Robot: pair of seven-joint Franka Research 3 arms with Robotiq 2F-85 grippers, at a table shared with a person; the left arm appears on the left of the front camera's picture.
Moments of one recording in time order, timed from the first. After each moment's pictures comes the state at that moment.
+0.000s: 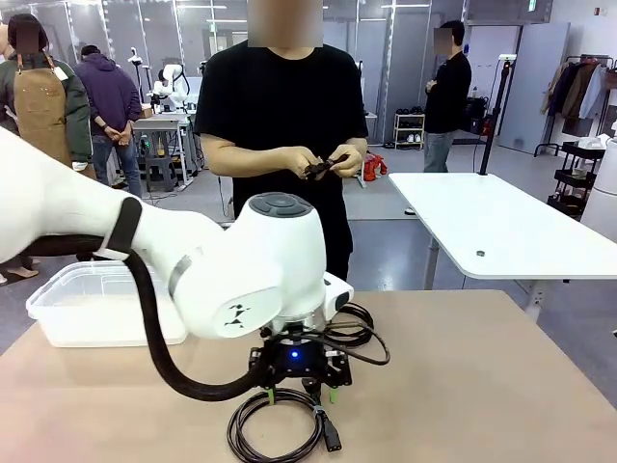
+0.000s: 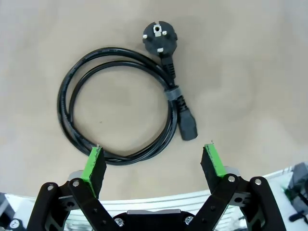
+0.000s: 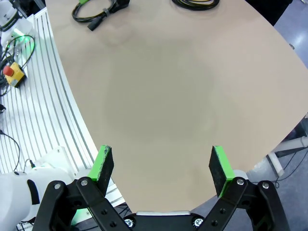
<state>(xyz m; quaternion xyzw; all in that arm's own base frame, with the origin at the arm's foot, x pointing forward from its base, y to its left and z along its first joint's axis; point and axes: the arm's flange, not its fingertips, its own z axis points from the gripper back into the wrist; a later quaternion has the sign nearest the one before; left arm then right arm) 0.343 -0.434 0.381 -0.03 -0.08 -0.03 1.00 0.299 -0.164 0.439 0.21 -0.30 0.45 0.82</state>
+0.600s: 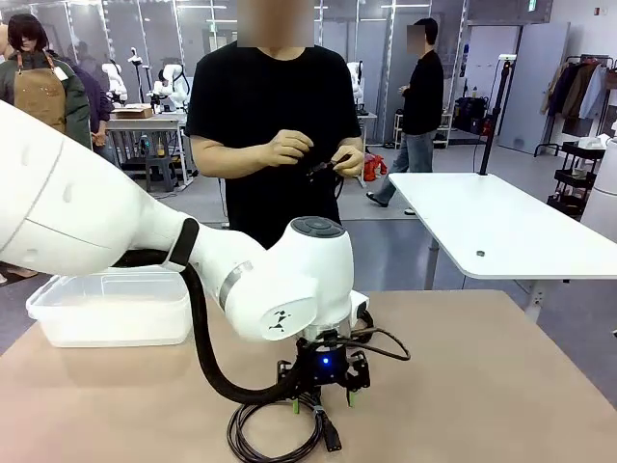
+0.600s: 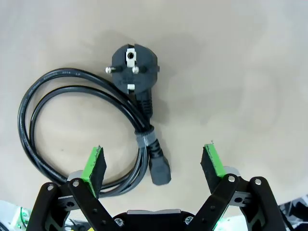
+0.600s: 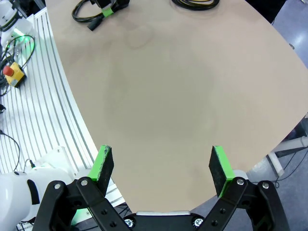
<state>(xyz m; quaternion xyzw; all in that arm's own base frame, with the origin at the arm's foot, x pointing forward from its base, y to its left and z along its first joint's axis) 0.384 -0.469 0.332 -0.02 -0.05 0.04 1.00 0.299 -0.164 0.439 0.21 -0.30 0.45 0.82</state>
